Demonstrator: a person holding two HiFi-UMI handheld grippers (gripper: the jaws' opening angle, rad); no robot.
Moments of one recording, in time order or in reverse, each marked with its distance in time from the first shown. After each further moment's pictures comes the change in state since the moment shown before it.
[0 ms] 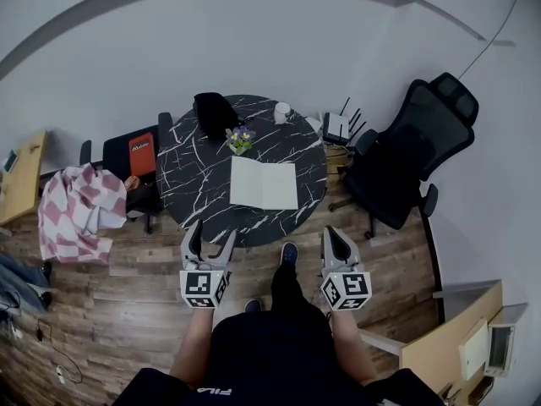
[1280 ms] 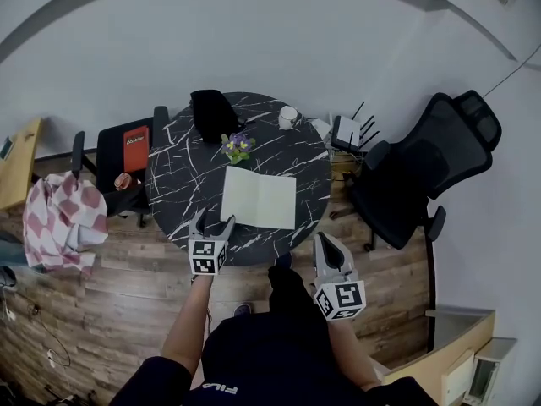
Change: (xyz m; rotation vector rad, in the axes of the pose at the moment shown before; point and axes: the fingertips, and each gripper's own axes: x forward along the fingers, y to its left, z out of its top) left arm 0.177 0.056 -0.145 -0.059 0.292 0.056; right arm 0.103 -0.039 -0.011 -0.032 0.044 0.128
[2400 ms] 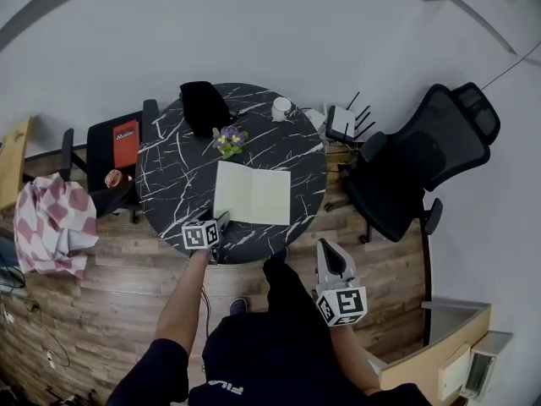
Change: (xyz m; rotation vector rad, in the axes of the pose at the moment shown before) left arm 0.076 0.024 -0.116 -0.342 0.322 -0.090; right arm -0.013 -0.012 -0.023 -0.013 0.068 -0.030
